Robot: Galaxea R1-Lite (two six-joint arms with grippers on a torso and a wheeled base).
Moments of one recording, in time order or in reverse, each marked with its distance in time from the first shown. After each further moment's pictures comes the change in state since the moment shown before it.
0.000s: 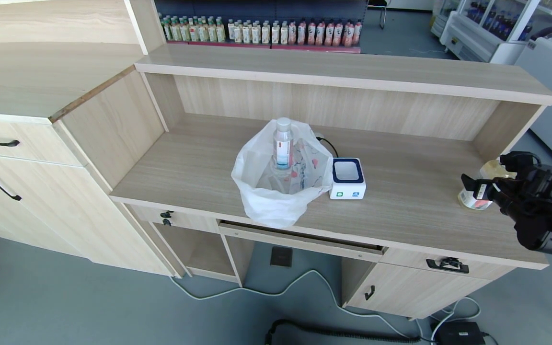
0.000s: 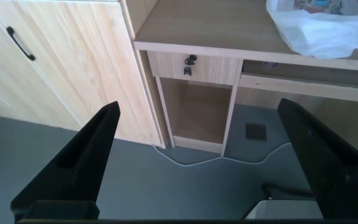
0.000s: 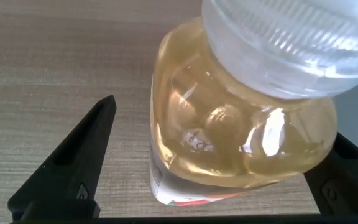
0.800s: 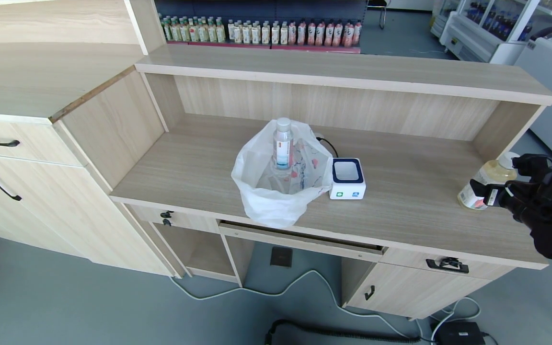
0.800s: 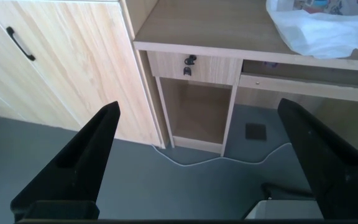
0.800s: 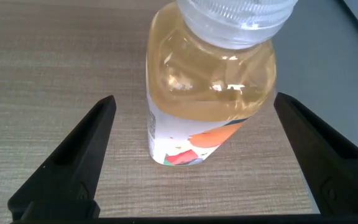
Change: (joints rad) left arm 0.000 0.000 0.000 0.000 0.000 0.000; right arm -0.014 -0.117 0.173 -0.011 0.000 0.001
